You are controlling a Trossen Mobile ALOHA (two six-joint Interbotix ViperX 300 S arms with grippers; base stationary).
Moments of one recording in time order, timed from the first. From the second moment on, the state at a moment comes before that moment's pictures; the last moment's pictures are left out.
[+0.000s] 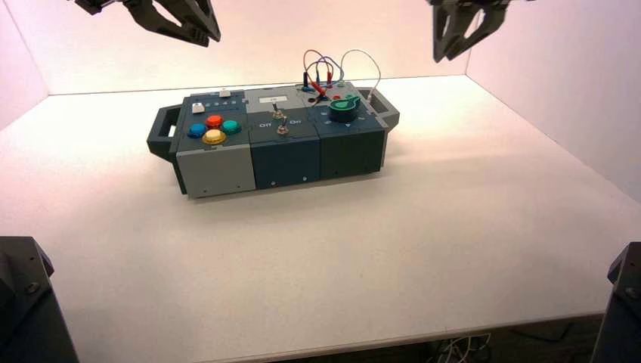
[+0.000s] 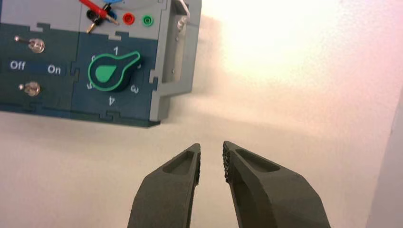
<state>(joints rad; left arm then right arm) -0.39 -0.48 0.93 -0.40 0.50 0.05 0.35 -0.12 0.62 -0.02 0.68 0.03</state>
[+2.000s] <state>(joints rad) -0.51 -0.08 0.72 -0.50 0.55 0.02 0.40 0.43 0.21 -0.02 0.78 -0.03</state>
